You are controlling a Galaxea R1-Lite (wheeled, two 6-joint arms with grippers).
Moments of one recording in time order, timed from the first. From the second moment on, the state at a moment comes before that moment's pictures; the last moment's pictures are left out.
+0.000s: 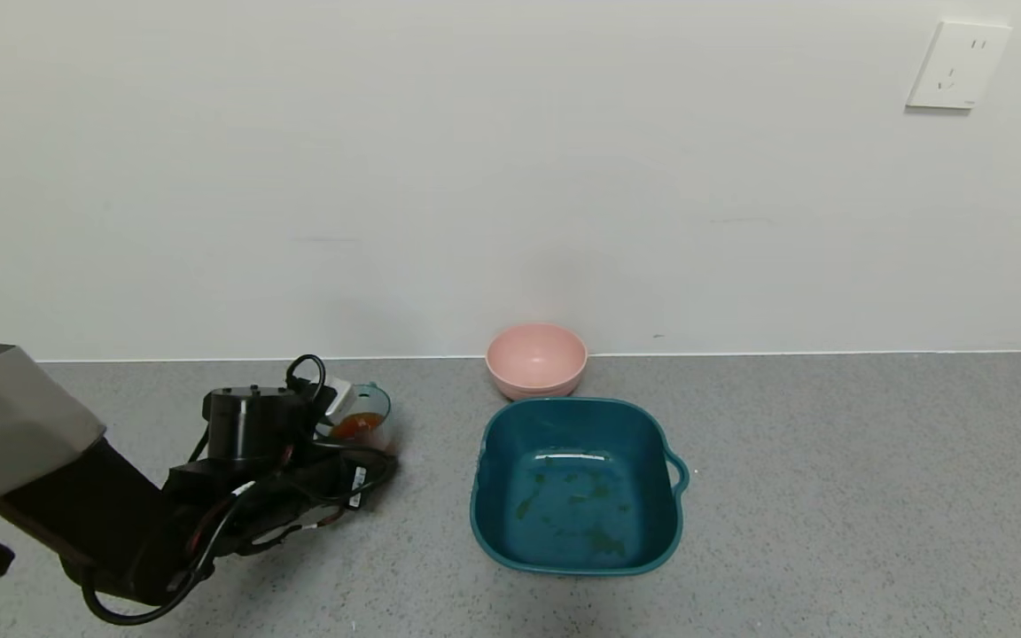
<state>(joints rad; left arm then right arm) -0.17 2.01 -0.62 -0.84 0.01 0.15 0.01 0.00 0.00 -0.02 -0.02 0.05</state>
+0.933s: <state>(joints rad) -0.41 1.68 -0.90 -0.20 0.19 0.32 0.01 0.00 0.00 -0.02 -0.02 0.05</state>
